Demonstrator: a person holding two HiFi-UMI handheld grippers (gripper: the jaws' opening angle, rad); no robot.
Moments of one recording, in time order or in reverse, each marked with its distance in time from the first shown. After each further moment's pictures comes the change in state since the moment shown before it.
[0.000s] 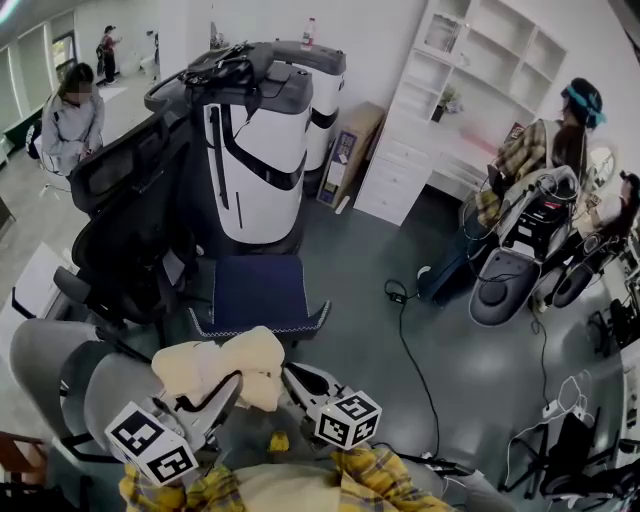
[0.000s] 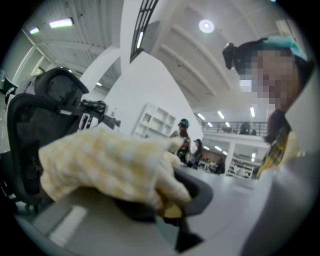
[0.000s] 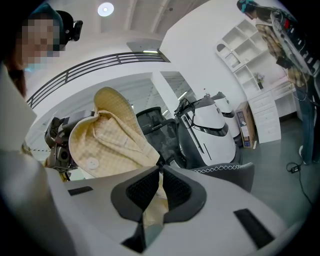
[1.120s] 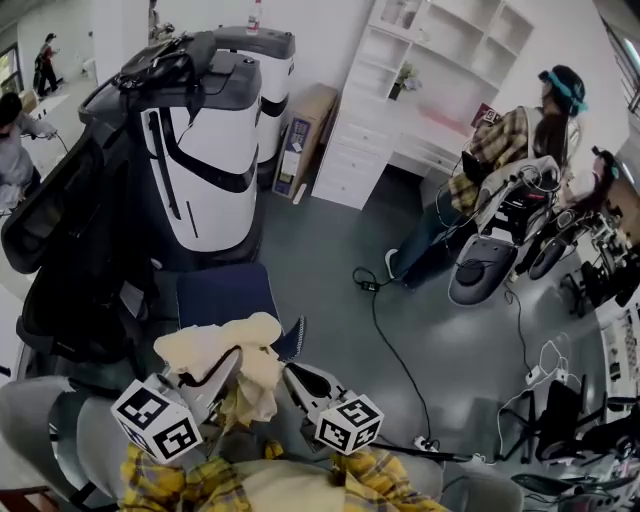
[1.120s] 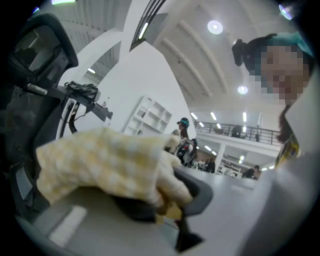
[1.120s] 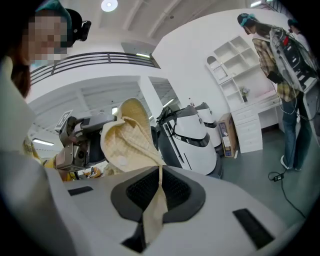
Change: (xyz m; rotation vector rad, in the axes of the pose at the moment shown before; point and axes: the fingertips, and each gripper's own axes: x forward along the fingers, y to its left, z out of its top) left arm 0.130 0.093 0.021 -0.041 0.051 -0.143; right arm 0.030 -0.083 0.048 -0.010 -0.068 -0.205
